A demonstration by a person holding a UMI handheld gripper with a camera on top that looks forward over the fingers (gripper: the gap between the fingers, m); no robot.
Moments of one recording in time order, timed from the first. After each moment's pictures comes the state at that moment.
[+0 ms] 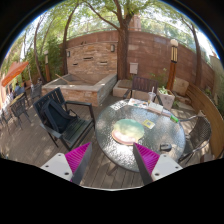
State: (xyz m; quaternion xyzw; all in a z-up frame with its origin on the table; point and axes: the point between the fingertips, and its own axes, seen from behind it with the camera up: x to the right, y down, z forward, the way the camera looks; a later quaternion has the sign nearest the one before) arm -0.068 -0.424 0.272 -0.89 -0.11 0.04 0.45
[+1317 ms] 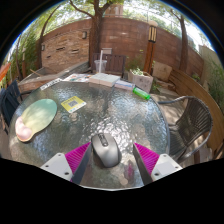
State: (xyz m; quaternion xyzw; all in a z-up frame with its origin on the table) arm 0.320 -0.164 -0.005 -0.91 -0.04 -0.03 0.41
